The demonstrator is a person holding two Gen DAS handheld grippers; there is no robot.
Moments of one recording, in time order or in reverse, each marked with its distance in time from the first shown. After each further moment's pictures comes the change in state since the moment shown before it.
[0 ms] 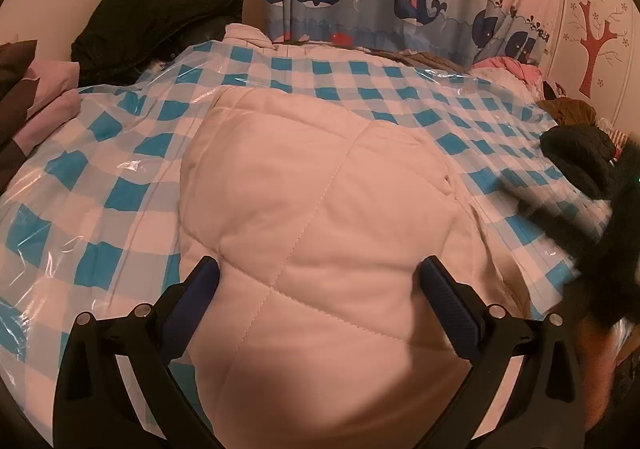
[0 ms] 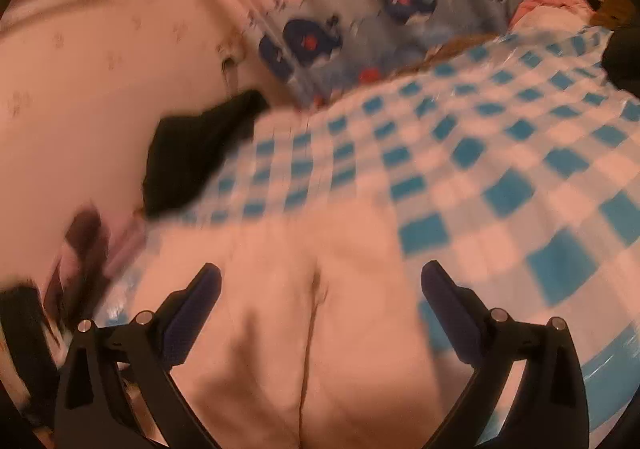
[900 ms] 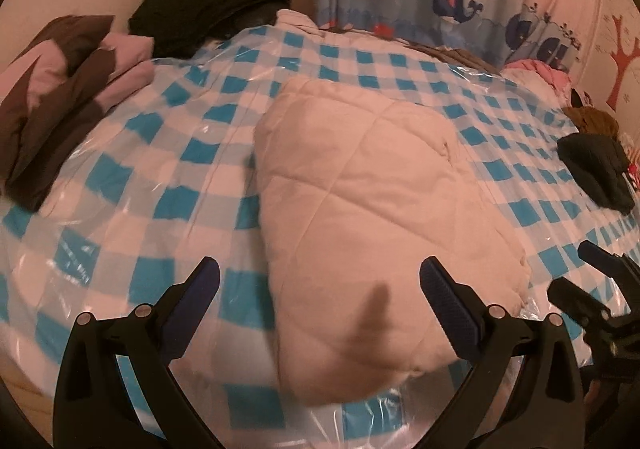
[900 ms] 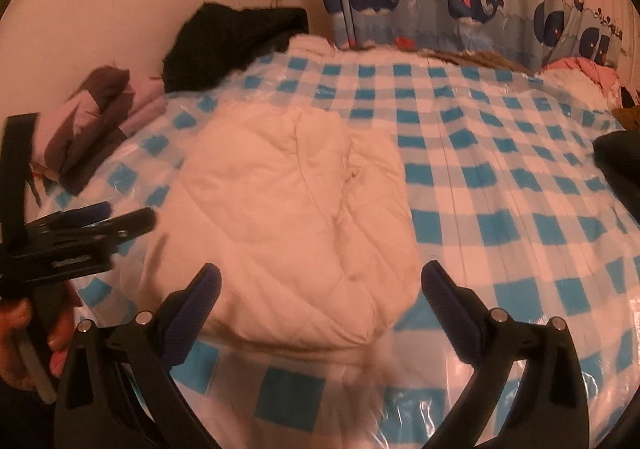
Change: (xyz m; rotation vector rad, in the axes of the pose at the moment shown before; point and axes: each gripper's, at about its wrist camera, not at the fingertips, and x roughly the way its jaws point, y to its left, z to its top) left arm -0.093 0.024 -0.022 -0.105 0.080 0.120; right arm -0.139 0.086 -0.016 -0.291 0.149 -0.135
